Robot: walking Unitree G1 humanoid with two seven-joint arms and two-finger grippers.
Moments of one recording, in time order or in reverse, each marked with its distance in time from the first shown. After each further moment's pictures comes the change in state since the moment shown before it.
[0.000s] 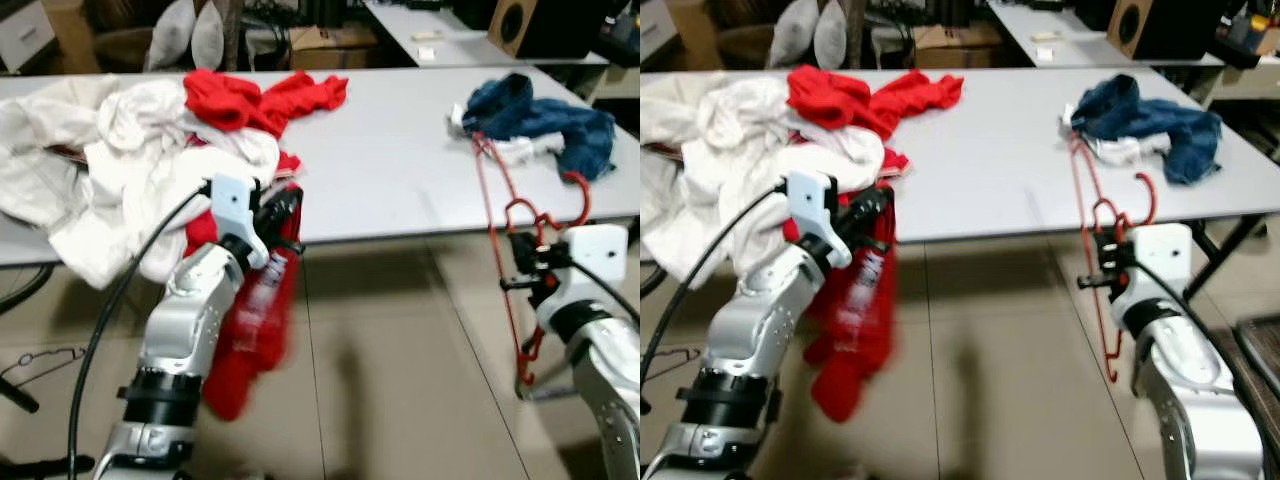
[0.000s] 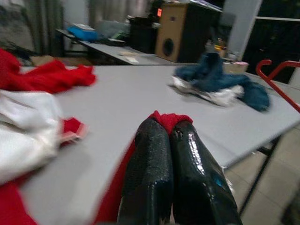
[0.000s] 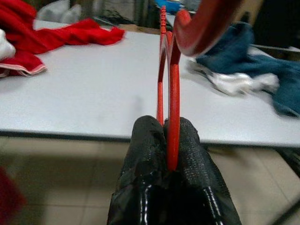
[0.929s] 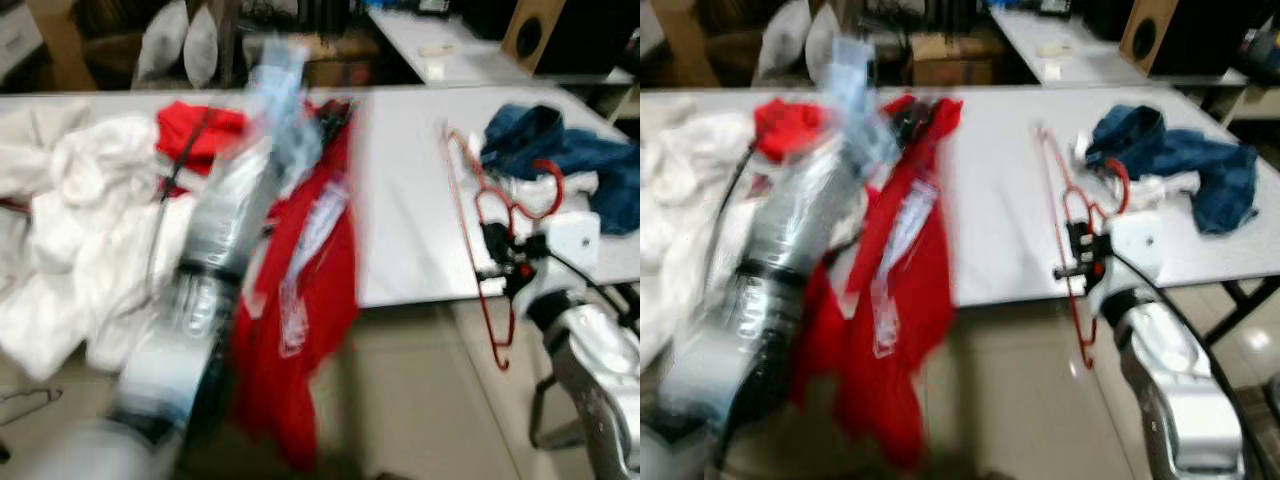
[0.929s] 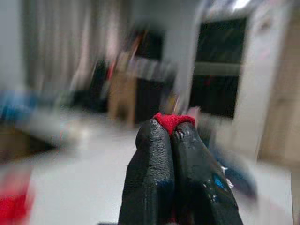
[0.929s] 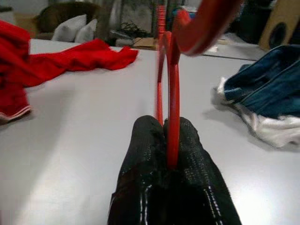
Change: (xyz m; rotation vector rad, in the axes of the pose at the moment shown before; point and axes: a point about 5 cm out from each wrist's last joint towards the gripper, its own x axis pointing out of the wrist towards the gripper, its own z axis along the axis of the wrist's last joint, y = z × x) left arm 0.099 -0.043 0.145 0.032 -0.313 -0.296; right arm 0.009 0.015 0.008 0.030 -0.050 0.086
